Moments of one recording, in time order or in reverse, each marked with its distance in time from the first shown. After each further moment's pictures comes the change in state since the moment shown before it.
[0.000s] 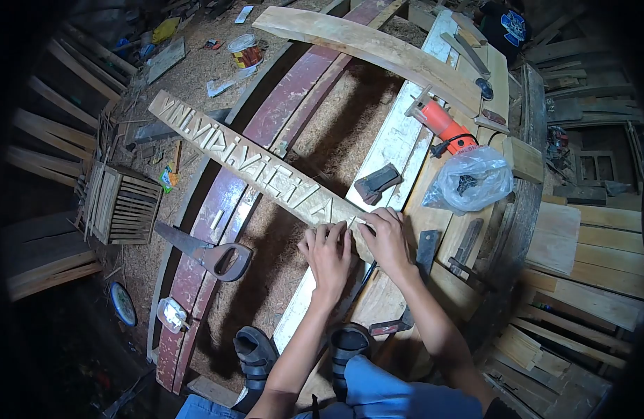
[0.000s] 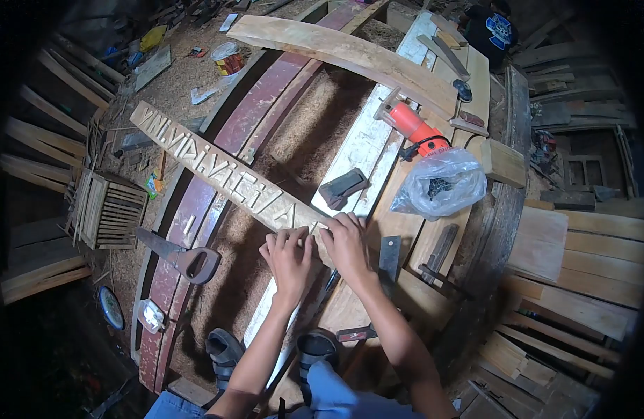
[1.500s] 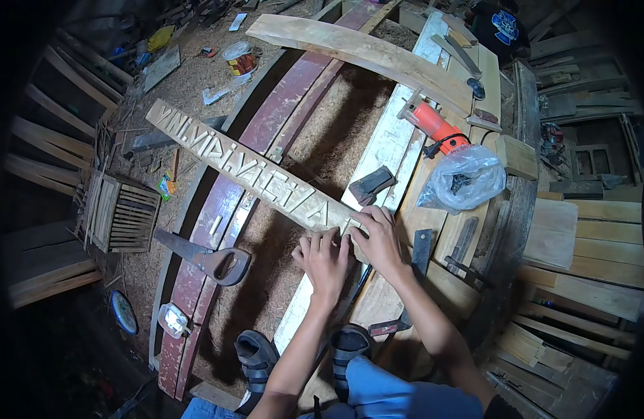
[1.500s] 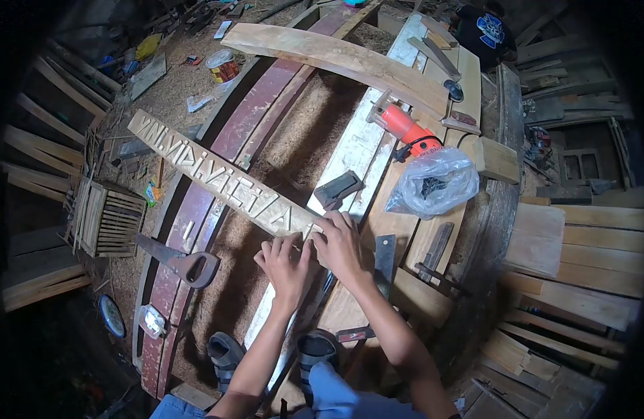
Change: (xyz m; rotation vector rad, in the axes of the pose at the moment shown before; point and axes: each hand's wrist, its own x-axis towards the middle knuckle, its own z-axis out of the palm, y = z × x) left_hand -0.010 -0.003 0.002 0.055 0.088 0.003; right_hand 0.000 -0.005 0.003 0.092 0.021 0.005
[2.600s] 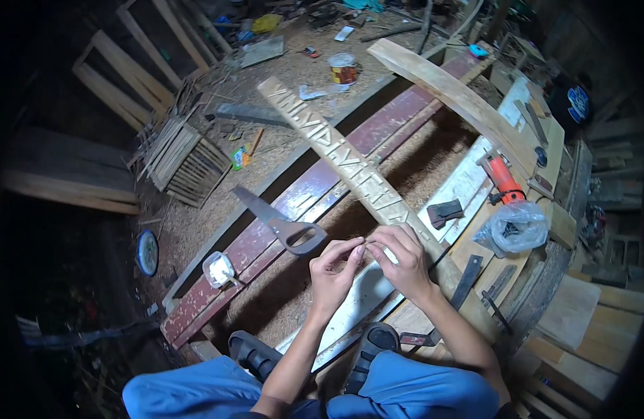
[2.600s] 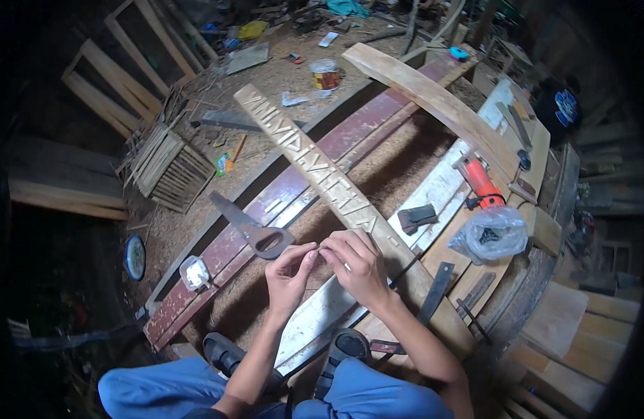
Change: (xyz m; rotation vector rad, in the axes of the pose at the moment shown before) left_hand -0.010 -0.025 -0.165 -0.812 0.080 -0.226; right_hand 0.007 -0.158 -0.024 0.314 0.025 -0.552
